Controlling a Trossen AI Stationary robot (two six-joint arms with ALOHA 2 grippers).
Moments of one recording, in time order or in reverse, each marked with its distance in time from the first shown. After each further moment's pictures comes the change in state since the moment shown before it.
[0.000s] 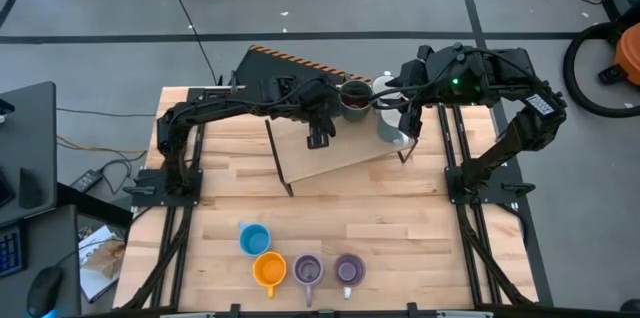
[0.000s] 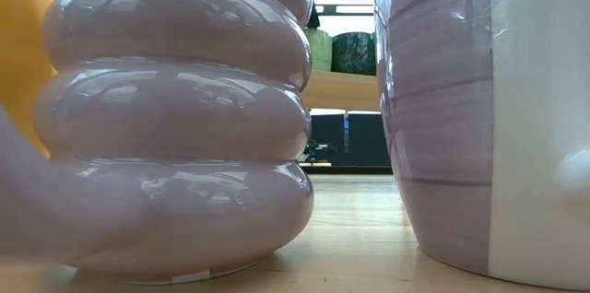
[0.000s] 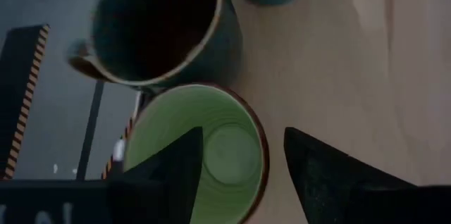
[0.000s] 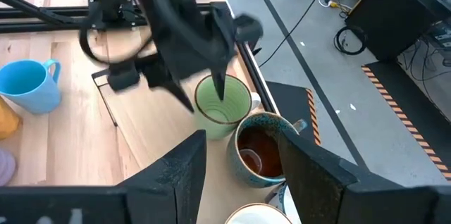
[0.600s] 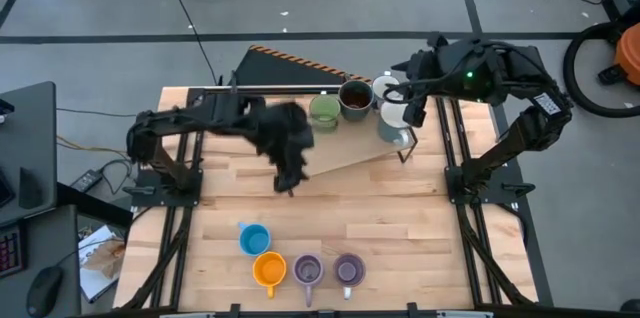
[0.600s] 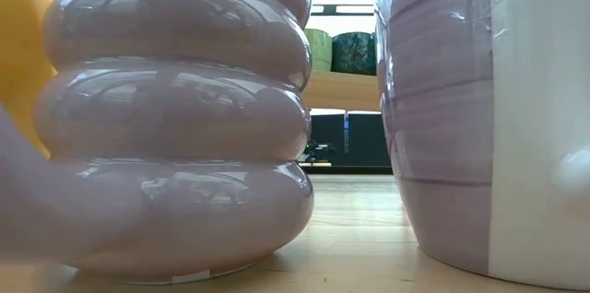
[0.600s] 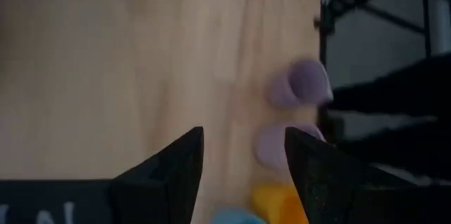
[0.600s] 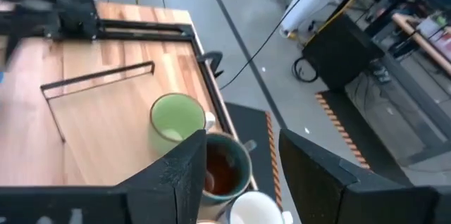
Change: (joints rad) left arm -0.248 -0.186 0.001 -0.240 0.407 -0.539; right arm -0.011 -0.034 0.000 0.071 0.124 -0.151
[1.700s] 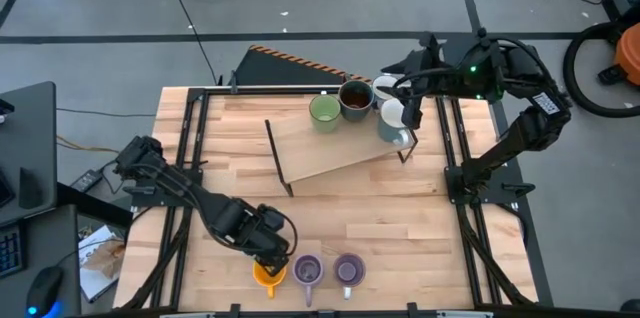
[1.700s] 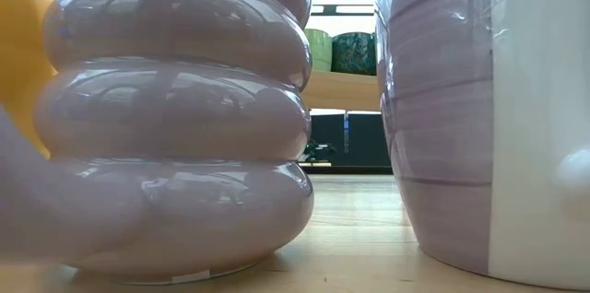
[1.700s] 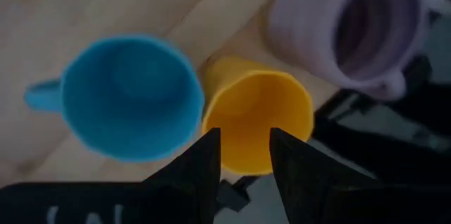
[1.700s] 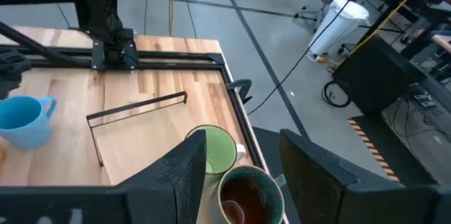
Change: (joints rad) left arm -0.513 0.005 -0.488 0.145 -0.145 -1.101; right arm -0.004 0.011 0.001 0.107 -0.135 -0.014
